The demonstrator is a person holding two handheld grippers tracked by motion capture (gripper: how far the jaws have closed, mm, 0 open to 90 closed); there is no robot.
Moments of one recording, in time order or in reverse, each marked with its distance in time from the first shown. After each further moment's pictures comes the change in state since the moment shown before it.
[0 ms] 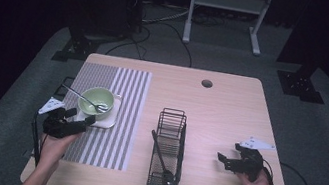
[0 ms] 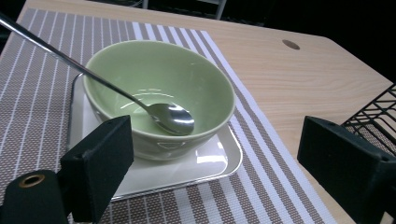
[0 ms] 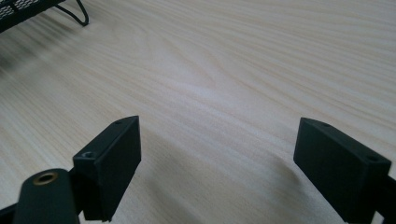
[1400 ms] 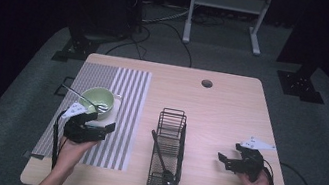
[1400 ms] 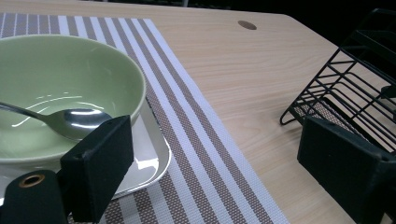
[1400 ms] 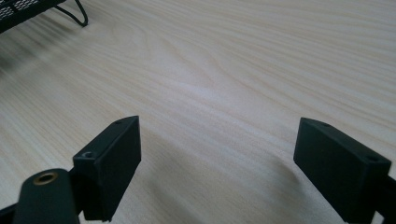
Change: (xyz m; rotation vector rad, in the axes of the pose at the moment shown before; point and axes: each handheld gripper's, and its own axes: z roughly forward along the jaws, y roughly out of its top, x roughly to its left) left arm -0.049 -0.005 0.023 0.044 -0.109 0.089; right arm -0.001 -0.001 -0.001 -0.006 0.000 0.004
